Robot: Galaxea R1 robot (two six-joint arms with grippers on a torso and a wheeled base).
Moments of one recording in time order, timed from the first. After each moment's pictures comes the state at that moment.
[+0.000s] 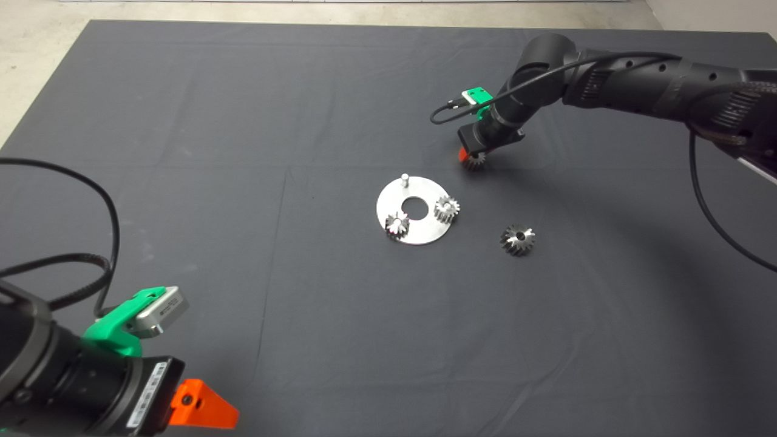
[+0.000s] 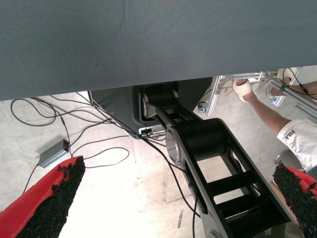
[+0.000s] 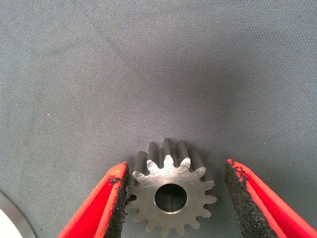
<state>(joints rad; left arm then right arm) -0.49 1.86 -0.36 -0.05 1.22 -1.45 0.38 2.75 -1.74 -0.42 -1.22 0.78</state>
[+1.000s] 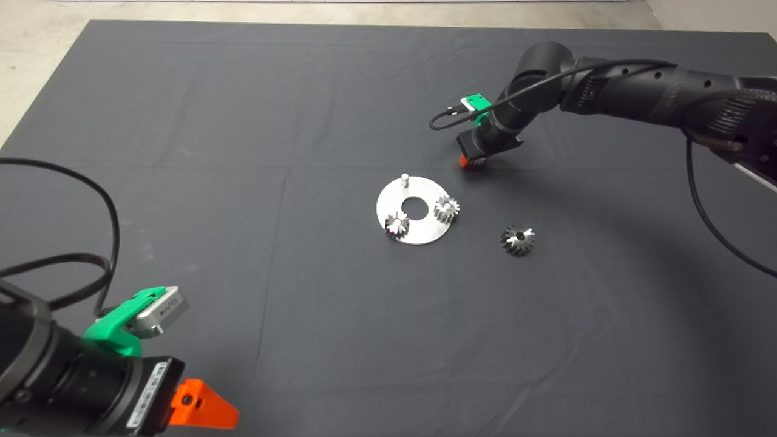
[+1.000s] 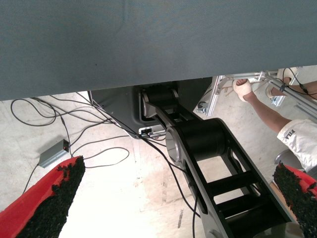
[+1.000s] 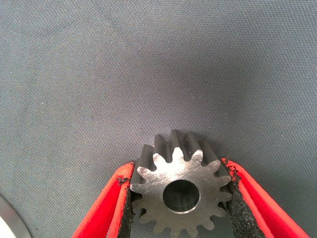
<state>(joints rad) -0.49 1.86 -0.36 -0.05 1.22 -1.45 0.36 2.75 -1.73 -0.42 -1.22 0.78</state>
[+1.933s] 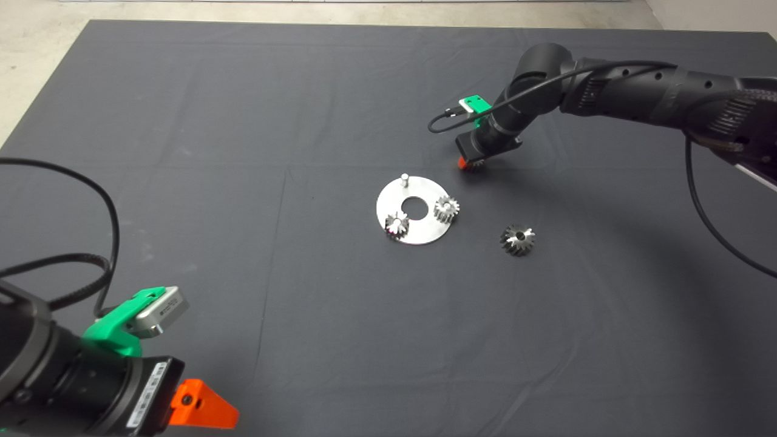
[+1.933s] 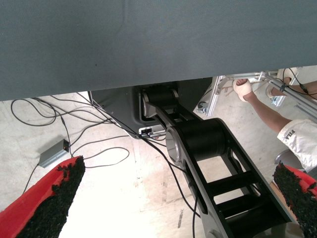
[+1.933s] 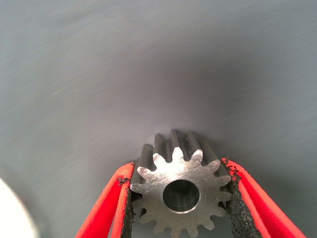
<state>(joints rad) -0.49 1.86 -0.36 -0.05 1.22 -1.45 0.36 2.74 -1.67 -0.42 -1.23 0.78</state>
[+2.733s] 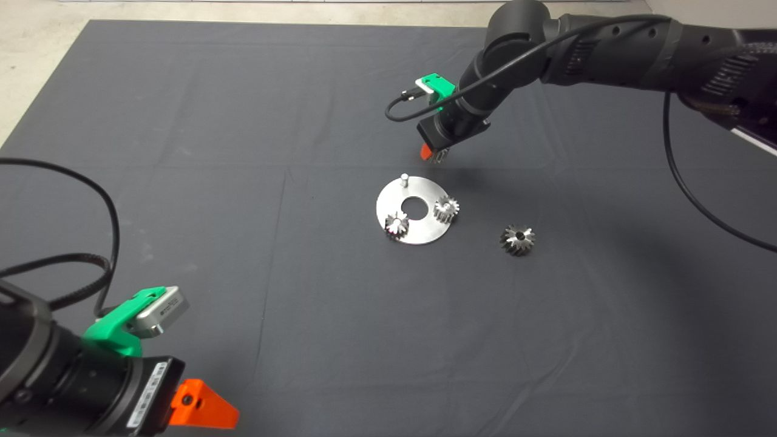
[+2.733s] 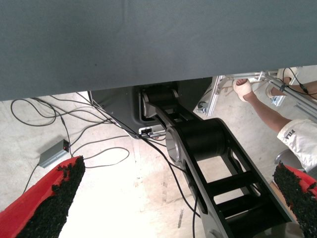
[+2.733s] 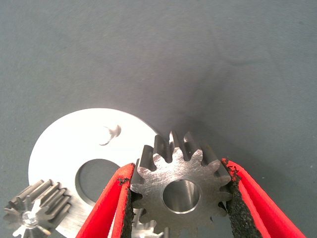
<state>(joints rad) -0.49 1.86 -0.36 -0.05 1.22 -1.45 0.47 2.82 -1.56 -0.34 -1.27 0.80</state>
